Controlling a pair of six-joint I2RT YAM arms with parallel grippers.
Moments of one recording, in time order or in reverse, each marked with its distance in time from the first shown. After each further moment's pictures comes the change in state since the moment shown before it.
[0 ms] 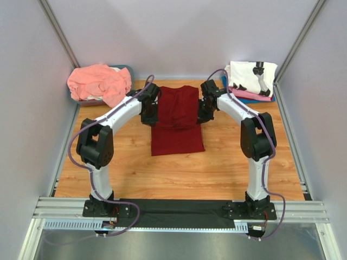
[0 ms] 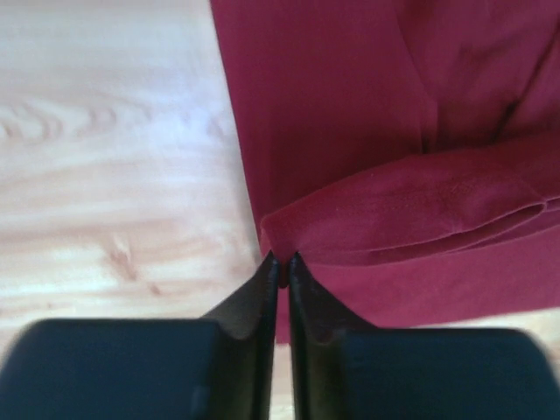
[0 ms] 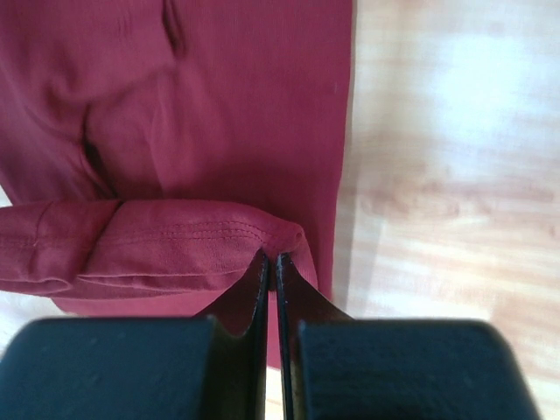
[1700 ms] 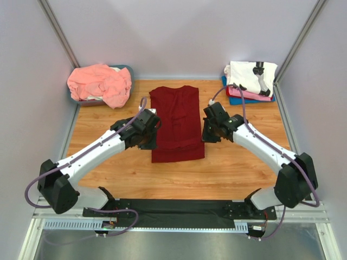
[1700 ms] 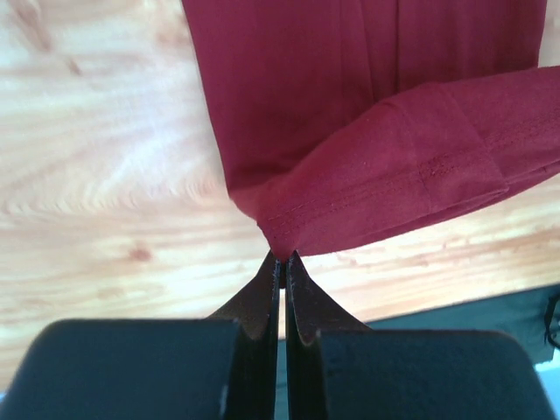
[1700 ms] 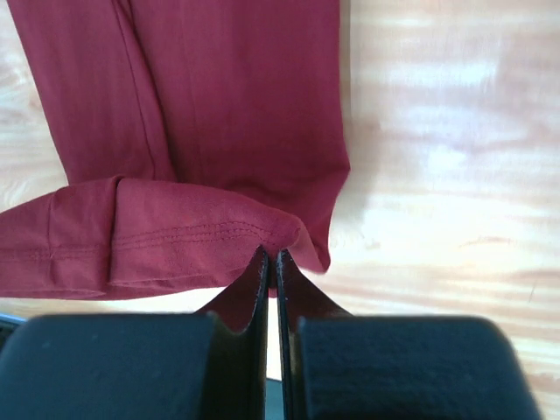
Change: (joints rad) left arm -0.326 -0.632 -0.487 -0.013 -0.118 -0.259; right arm 0.238 -0.709 -0.625 0.074 0.225 0.195
